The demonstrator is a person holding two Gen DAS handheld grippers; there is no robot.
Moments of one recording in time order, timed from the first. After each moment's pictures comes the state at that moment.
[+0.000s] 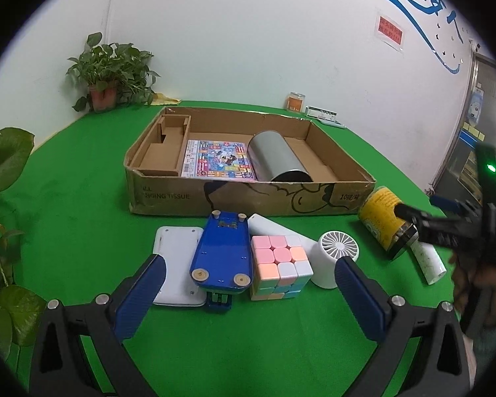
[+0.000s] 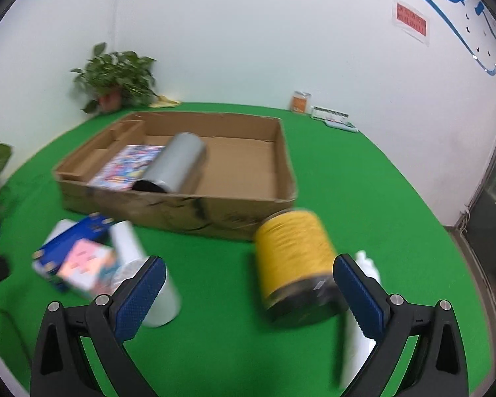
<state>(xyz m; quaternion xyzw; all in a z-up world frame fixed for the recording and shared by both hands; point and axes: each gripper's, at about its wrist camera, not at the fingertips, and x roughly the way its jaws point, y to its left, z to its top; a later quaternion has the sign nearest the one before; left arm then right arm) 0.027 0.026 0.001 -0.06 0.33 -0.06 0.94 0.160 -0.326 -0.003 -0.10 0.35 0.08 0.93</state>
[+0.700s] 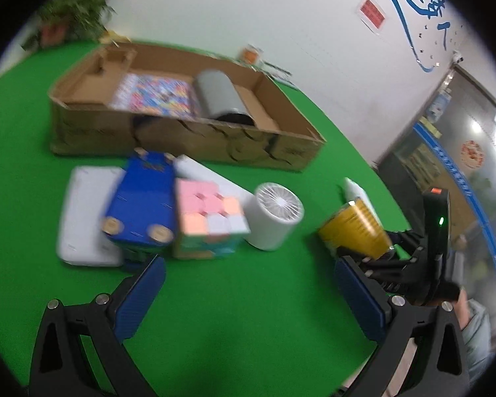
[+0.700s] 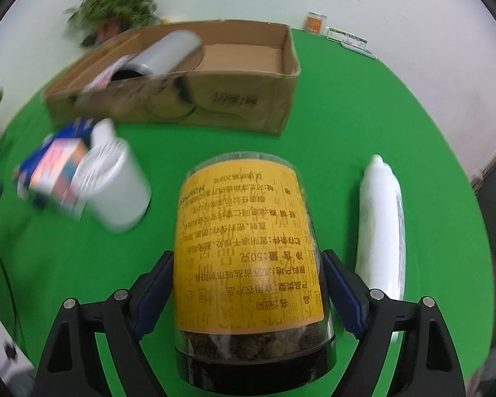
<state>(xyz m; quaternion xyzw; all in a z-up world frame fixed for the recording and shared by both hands) 0.044 0.007 -0.029 -0.15 0.44 -0.22 0.86 0.126 -0.340 -0.067 -0.13 0.48 0.10 0.86</state>
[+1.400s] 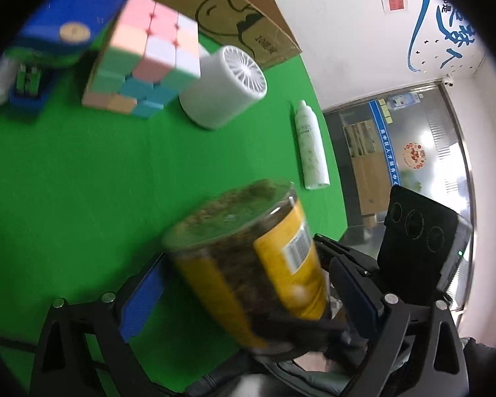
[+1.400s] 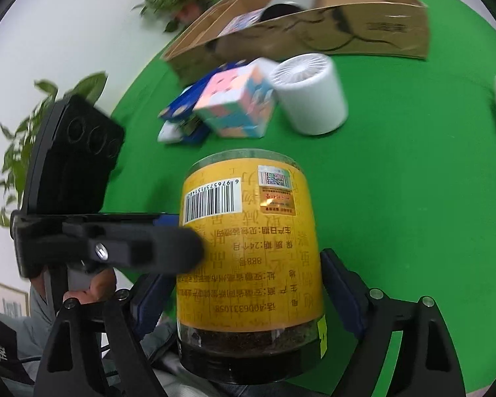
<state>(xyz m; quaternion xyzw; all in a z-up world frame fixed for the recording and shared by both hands) 0.040 -0.004 -0.101 -0.30 0.57 -0.33 0.68 0.072 -0.262 -0.082 0.04 0.57 0.32 0.75</state>
